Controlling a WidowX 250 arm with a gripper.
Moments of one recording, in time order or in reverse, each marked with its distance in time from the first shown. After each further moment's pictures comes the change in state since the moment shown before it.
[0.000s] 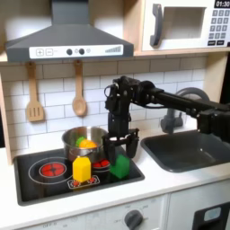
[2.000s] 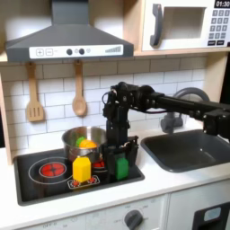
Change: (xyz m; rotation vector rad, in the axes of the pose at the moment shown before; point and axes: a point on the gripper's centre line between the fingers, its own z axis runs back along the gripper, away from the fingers) arm -0.018 0.014 -0.011 0.002 0.036 0.016
